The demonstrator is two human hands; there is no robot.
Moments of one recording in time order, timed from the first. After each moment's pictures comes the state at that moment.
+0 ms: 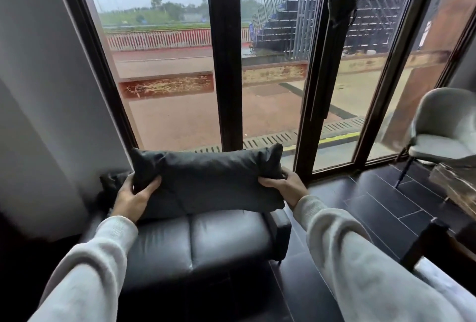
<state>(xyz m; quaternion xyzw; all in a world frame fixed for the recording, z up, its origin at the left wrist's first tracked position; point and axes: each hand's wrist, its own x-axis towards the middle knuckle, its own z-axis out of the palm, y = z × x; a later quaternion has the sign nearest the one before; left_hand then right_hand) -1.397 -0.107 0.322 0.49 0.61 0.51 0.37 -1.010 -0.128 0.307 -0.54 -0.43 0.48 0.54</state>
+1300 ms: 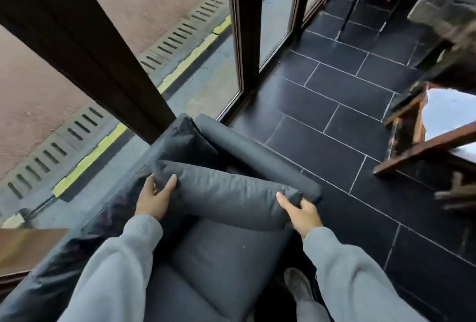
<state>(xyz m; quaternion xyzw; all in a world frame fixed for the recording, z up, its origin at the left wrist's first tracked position) -1.217 0.508 0.022 0.59 0.57 0.12 0.56 -1.013 0.229 -0.025 -0.73 0.10 0.42 0.53</state>
